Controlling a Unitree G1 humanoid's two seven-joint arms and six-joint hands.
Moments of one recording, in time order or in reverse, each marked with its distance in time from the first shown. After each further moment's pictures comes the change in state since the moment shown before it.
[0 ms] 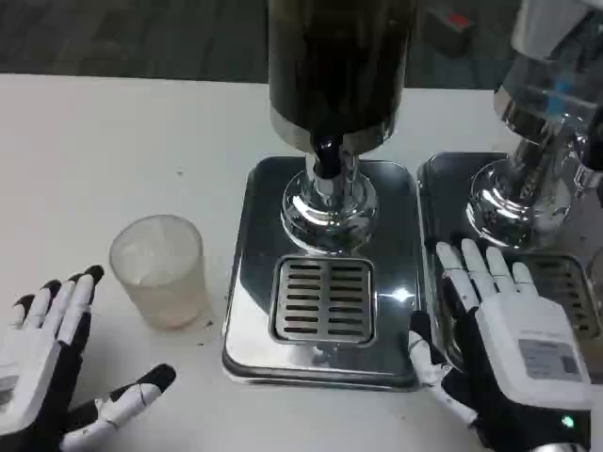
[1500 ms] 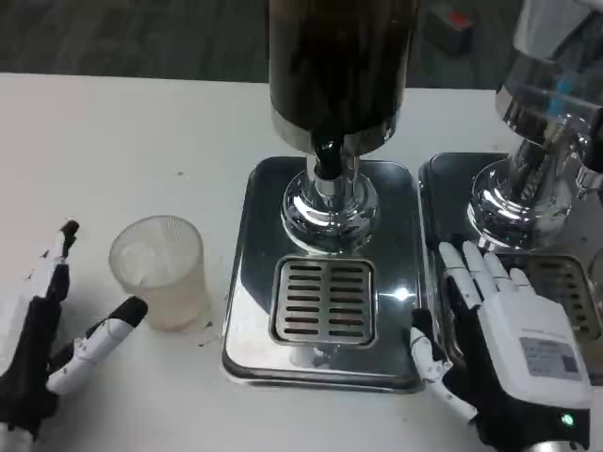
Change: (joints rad) left arm -0.326 -0.068 0.043 0.561 -0.413 -0.431 -0.091; right arm -0.010 0.014 -0.003 0.011 0.026 0.013 0.005
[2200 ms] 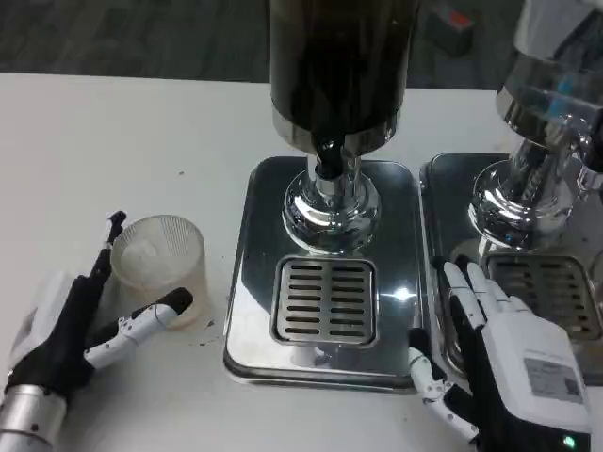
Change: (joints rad) left arm -0.229 -0.022 -0.072 0.322 -0.009 -0.118 -0.058; right arm 0.060 0.024 0.004 -0.013 0.019 0.003 0.000
